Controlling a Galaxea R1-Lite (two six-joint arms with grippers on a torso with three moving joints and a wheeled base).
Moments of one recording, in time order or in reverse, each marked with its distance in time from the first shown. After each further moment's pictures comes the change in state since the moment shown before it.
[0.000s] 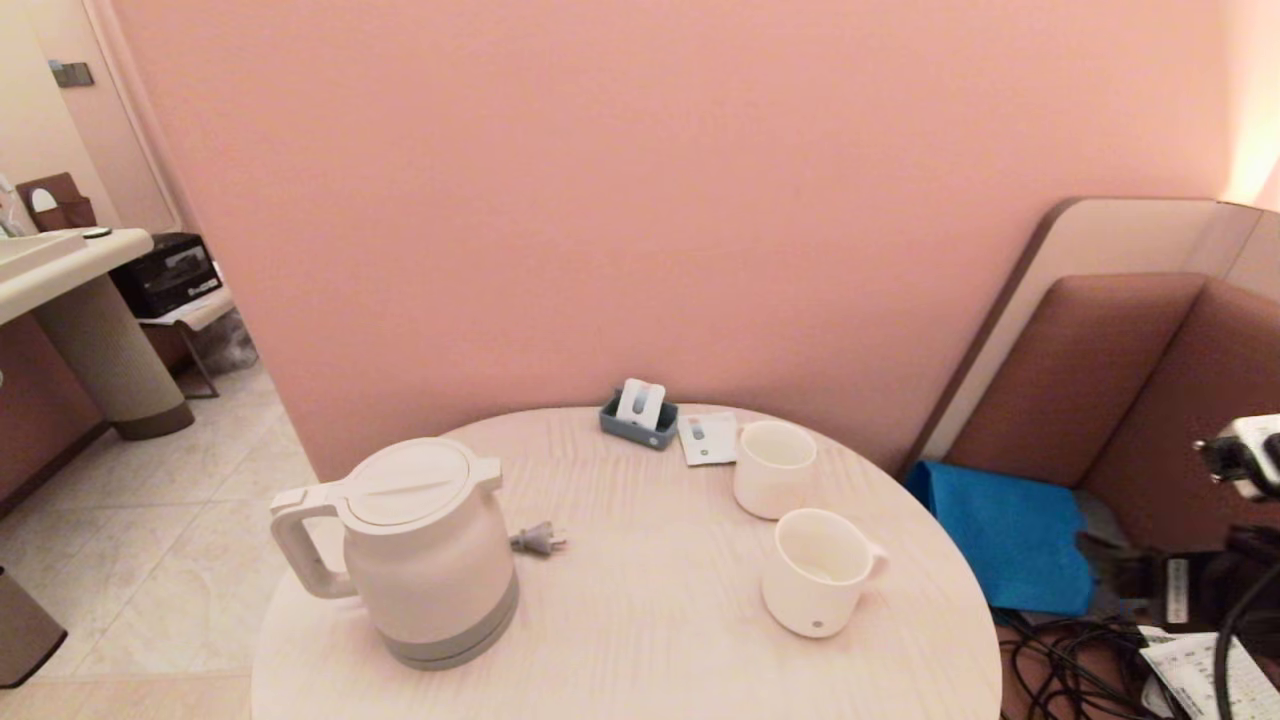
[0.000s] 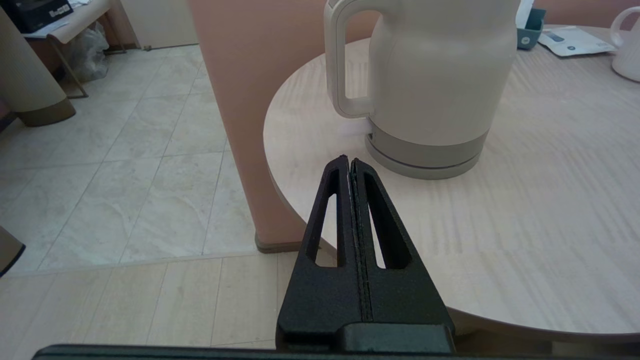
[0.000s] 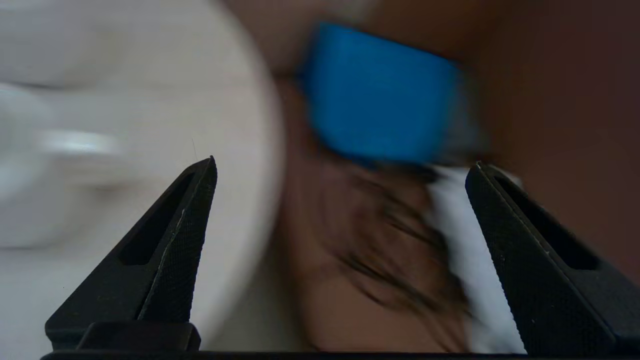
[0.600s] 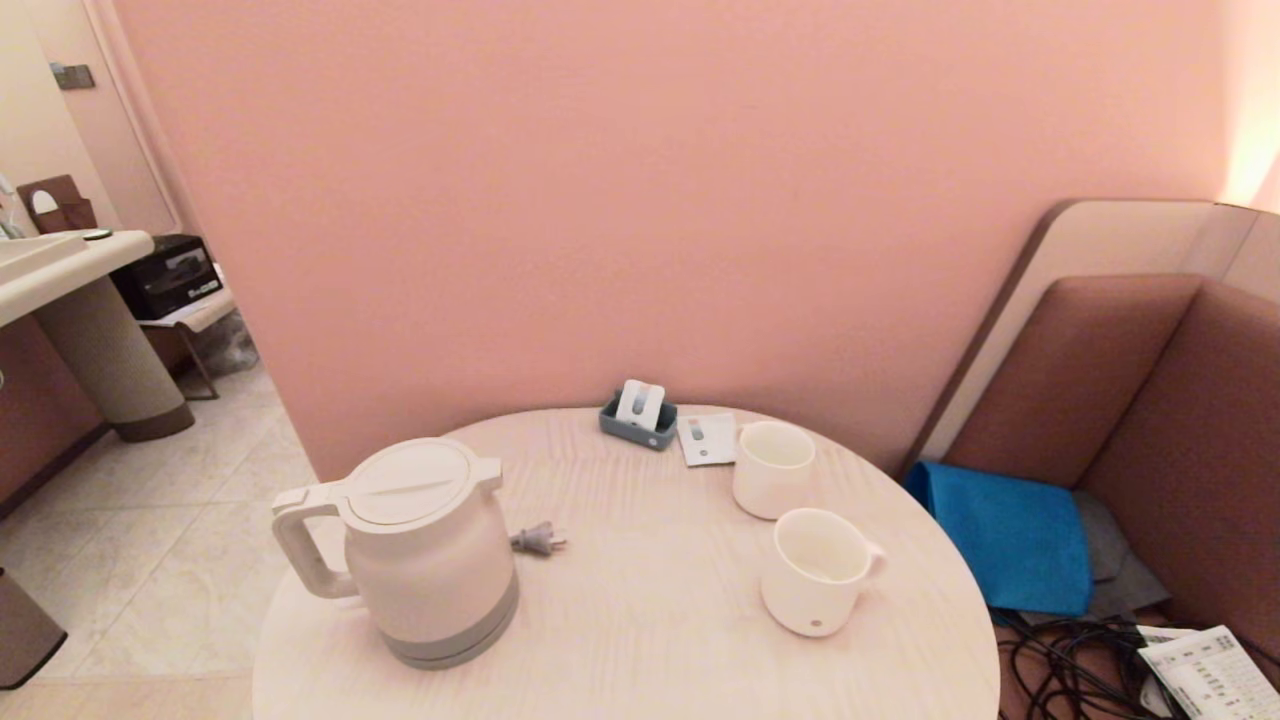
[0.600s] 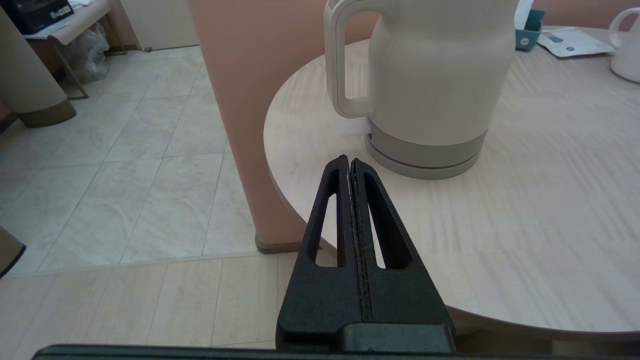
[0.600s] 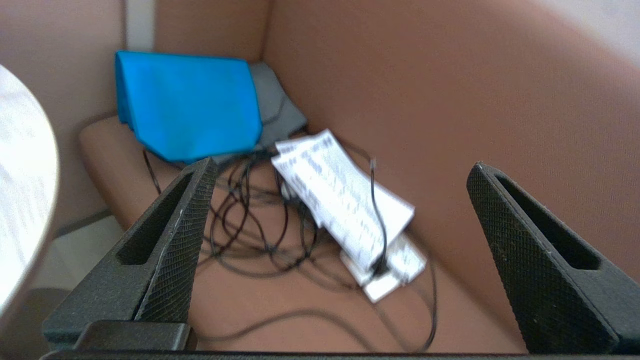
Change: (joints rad) left arm 0.000 0.000 0.000 0.000 0.000 0.000; right arm -0.025 -0.709 0.046 0.466 -0.331 0.003
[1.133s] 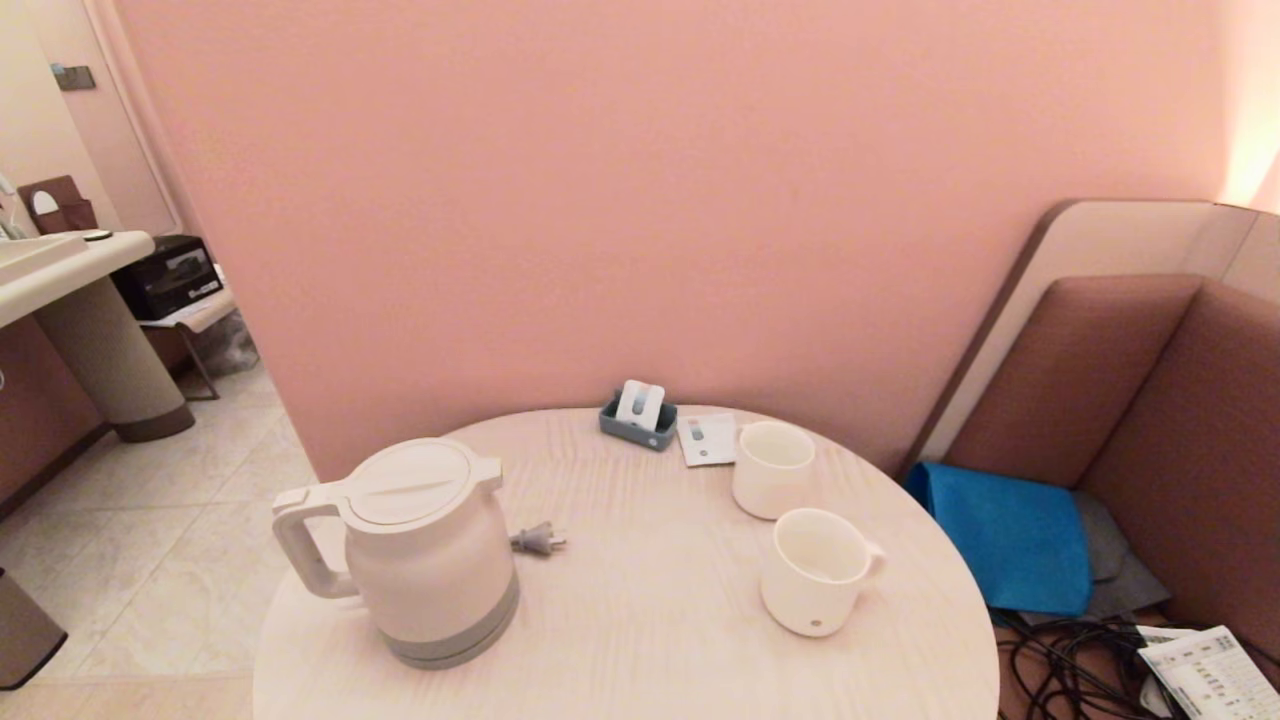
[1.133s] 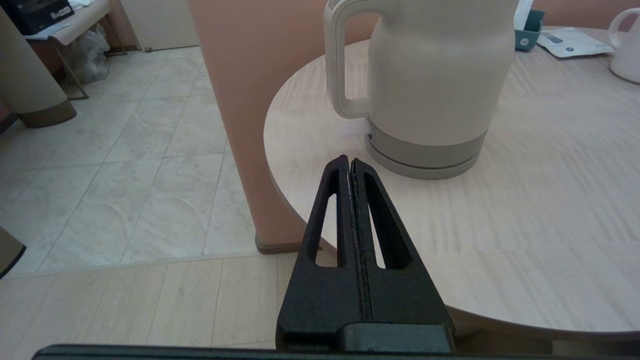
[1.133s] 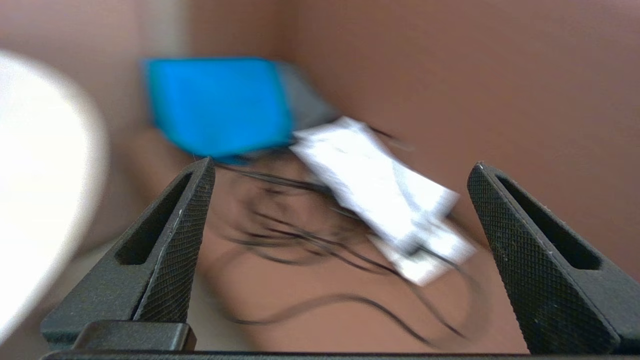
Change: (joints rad) left arm 0.000 0.000 0.000 0.000 0.000 0.000; right arm -0.107 -0.296 0.039 0.176 0.228 0.077
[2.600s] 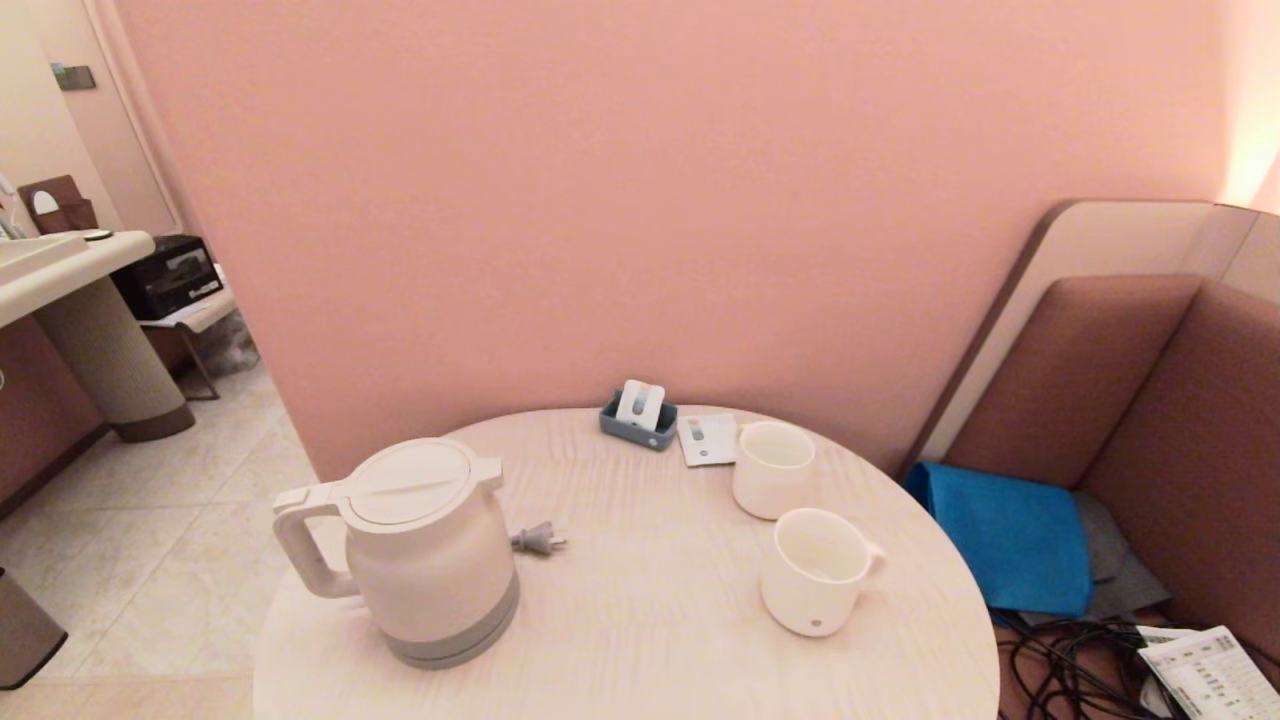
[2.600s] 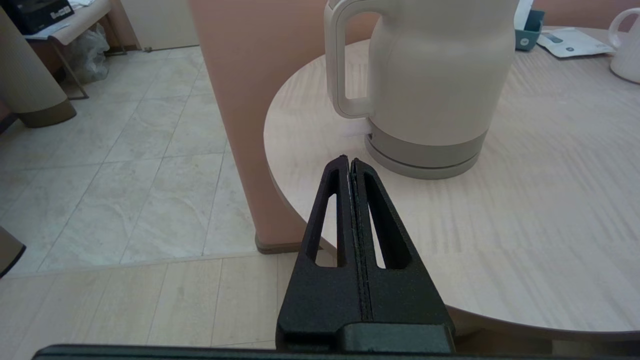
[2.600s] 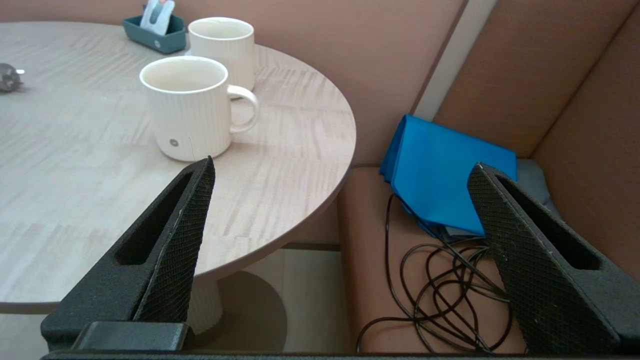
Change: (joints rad) left arm 0.000 0.000 0.000 0.000 0.000 0.000; right arm 0.013 -0.142 0.325 -0.374 0.620 -0.099
